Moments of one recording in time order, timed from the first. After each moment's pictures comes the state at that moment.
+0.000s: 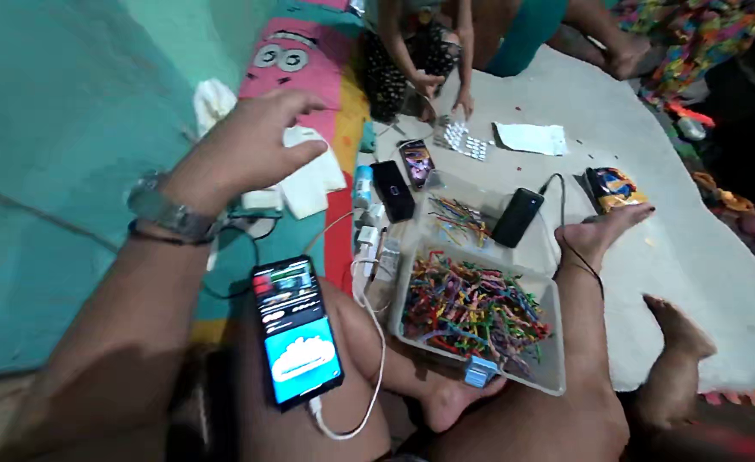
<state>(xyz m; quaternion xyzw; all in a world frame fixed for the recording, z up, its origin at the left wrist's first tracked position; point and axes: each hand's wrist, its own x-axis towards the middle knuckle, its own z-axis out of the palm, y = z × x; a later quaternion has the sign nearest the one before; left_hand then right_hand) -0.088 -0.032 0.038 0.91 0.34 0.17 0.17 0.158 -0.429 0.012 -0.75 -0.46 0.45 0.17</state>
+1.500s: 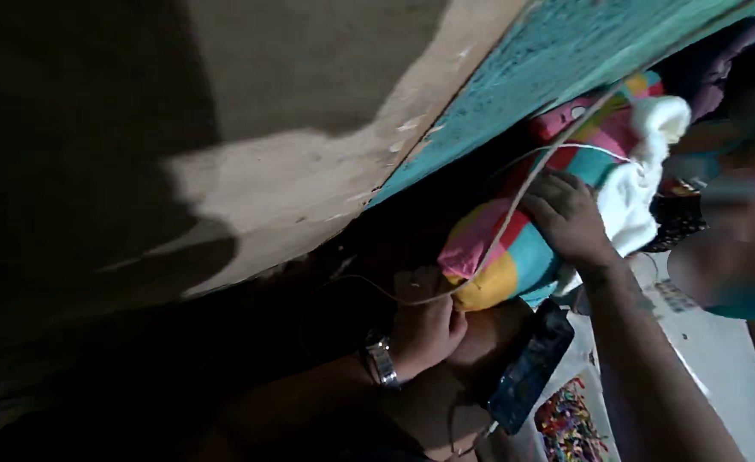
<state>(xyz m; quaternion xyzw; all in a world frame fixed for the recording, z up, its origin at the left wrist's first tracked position) -0.208 -0.249 -0.150 0.57 0.63 0.49 0.22 -0.086 -0.028 -0.028 -0.42 -0.90 0.05 0.04</state>
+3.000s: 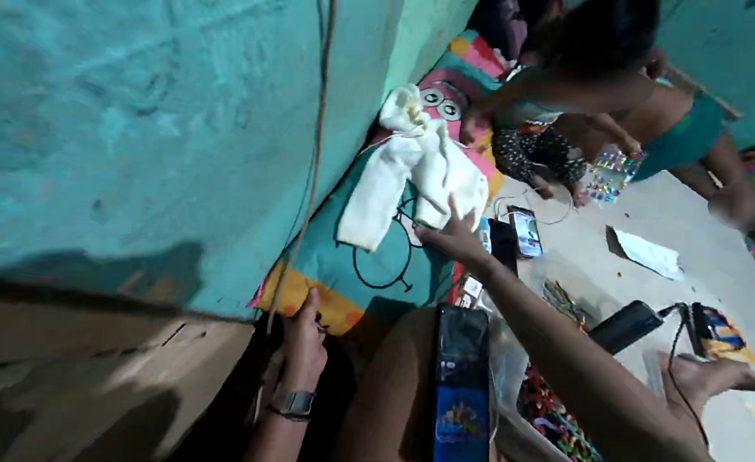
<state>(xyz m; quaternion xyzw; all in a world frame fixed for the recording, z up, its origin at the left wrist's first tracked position) -0.245 -0.173 -0.183 0.08 0.63 0.56 0.53 0.006 -0.033 -0.109 -0.70 -0.56 0.37 0.22</state>
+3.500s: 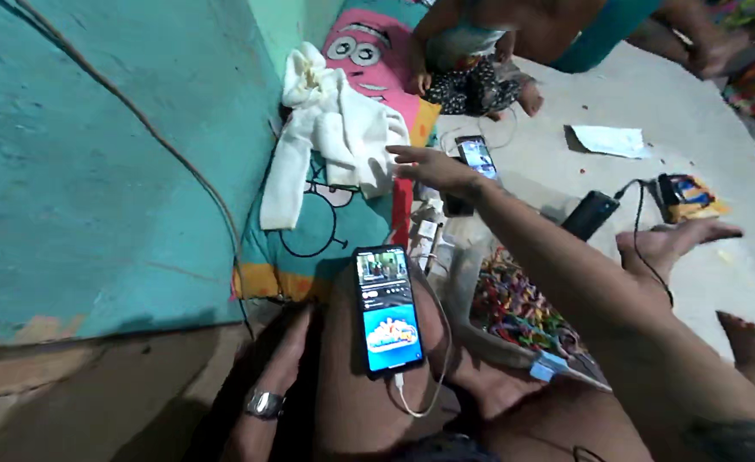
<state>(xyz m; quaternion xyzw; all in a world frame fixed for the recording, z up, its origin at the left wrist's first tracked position) -0.254 -0.219 -0.198 0.35 0.68 0.22 0.60 0.084 -0.038 -0.059 -0.59 -0.66 0.42 0.20</state>
